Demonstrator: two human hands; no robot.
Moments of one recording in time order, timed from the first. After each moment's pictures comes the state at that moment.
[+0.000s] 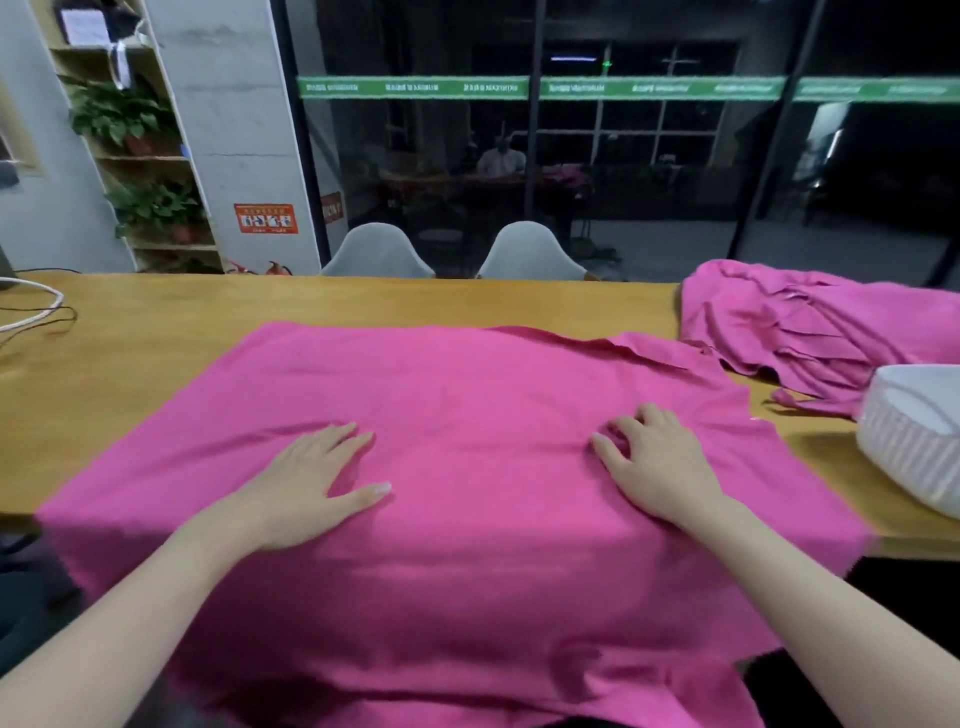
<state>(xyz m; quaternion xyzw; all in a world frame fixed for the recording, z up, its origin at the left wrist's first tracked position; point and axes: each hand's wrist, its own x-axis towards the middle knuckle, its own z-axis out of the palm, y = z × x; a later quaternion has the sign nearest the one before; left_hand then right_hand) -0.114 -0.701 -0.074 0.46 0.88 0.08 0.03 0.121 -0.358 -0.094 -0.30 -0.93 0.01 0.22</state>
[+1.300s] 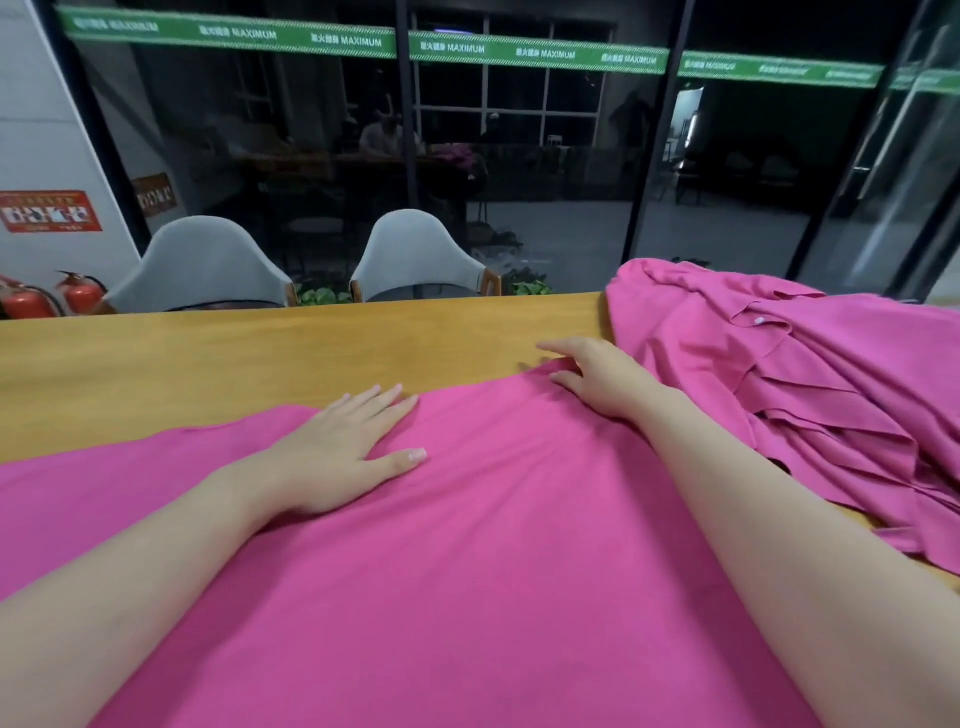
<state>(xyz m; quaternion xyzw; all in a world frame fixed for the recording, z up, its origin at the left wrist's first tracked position) -0.255 -0.325 -0.075 0.63 0.78 0.04 0.06 -0.039 -0.037 -0.059 -0.28 -0.95 0.09 0.15</state>
